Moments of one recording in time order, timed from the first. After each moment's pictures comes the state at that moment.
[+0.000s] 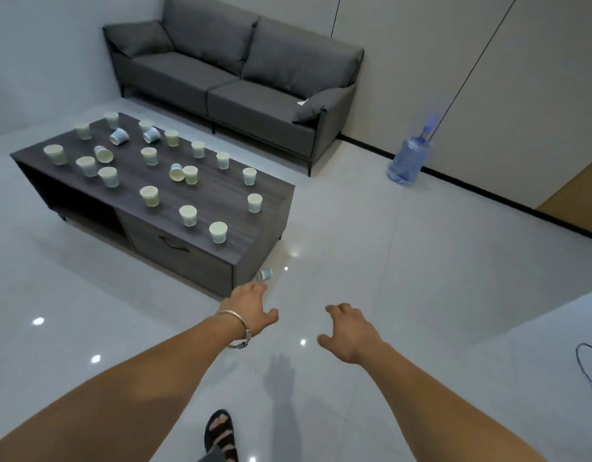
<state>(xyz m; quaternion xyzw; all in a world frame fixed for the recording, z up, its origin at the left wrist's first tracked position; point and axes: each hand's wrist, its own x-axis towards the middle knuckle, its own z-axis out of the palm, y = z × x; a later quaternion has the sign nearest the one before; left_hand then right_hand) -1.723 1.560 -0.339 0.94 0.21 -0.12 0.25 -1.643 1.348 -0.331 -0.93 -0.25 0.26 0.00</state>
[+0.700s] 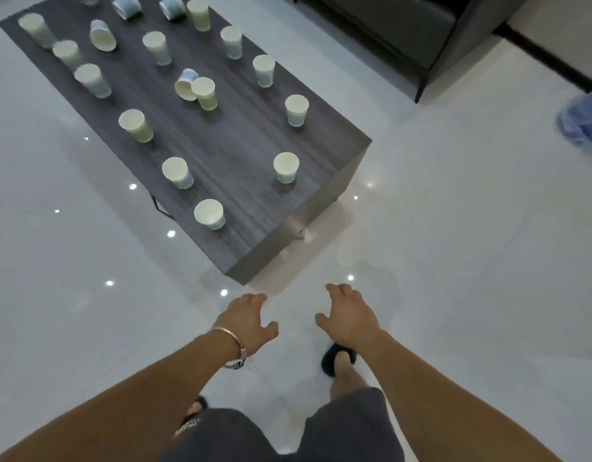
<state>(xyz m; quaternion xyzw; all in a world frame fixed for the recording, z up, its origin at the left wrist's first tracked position) -1.429 1.648 -0.524 0.82 0.38 -0.26 0.33 -1.257 1.514 -0.549 -0.84 -0.37 0.40 -0.02</state>
